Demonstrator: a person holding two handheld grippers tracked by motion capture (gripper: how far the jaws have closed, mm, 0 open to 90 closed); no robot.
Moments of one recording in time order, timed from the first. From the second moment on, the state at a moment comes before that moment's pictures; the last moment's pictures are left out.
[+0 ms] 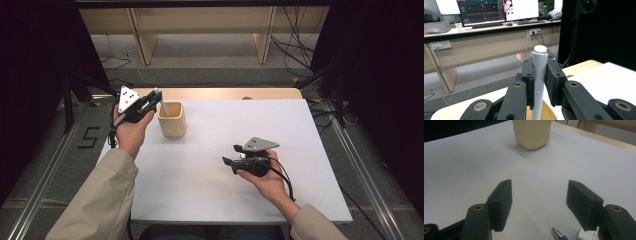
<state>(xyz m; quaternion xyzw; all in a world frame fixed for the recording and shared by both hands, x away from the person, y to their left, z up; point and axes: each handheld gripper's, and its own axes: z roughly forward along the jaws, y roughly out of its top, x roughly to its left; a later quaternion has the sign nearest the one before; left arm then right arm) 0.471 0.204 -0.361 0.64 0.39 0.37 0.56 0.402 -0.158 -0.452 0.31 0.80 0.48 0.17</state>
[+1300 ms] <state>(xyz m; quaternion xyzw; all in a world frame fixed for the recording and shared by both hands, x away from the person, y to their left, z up) 0.492 0.204 -0.406 0.67 0.43 0.37 0.49 0.402 -0.157 -0.454 0.31 0.81 0.47 0.16</state>
